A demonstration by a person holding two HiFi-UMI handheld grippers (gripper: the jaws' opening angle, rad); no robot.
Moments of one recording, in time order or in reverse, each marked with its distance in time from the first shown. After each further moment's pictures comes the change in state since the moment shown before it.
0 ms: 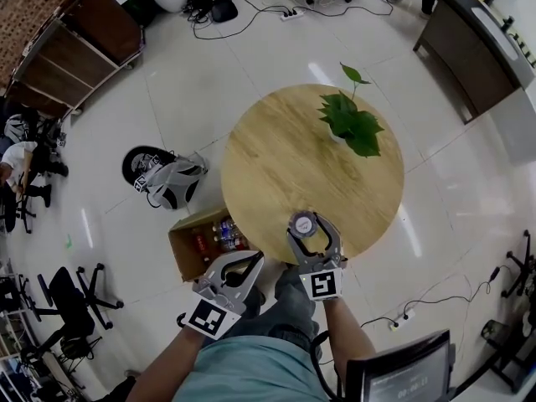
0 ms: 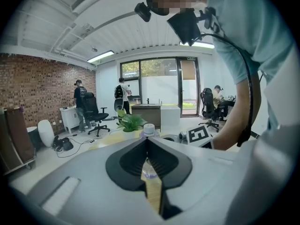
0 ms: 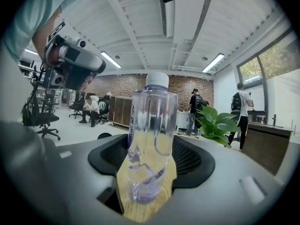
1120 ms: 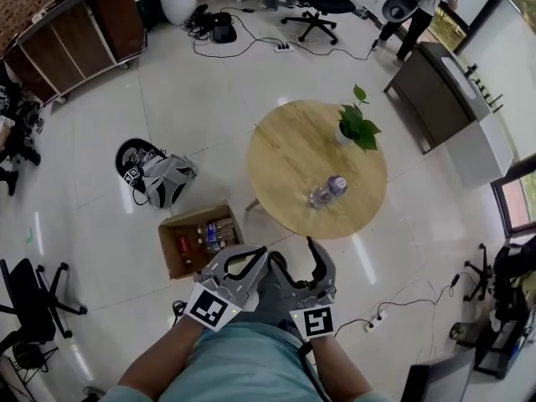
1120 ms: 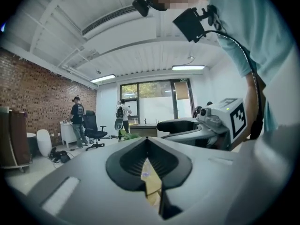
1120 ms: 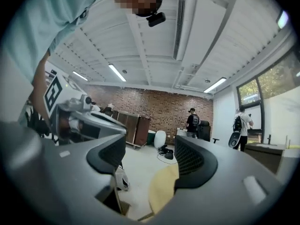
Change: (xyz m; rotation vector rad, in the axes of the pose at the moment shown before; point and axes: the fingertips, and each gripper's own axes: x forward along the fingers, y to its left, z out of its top) left arm -0.188 -0.017 -0.005 0.014 -0.281 -0.027; right arm -0.096 0.202 0.199 0.029 -0.220 -0.083
